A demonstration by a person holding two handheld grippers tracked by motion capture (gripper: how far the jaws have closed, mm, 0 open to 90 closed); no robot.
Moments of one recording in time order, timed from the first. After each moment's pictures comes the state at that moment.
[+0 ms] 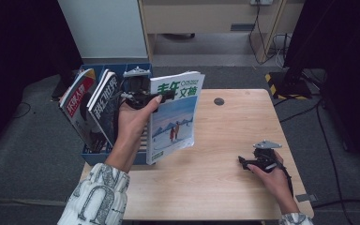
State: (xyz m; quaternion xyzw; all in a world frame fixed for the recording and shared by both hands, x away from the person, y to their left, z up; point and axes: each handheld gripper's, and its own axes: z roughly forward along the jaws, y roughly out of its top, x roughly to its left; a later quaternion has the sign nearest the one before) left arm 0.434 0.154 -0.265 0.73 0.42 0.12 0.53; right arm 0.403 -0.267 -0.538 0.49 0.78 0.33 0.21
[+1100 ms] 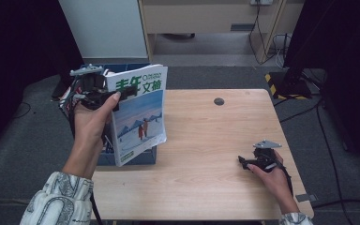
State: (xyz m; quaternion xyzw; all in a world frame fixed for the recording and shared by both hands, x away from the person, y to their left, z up) left arm 0.406 0.243 -0.239 0.70 0.46 0.16 0.53; right arm 0.404 -0.267 -0.539 0.49 0.78 0.33 0.21
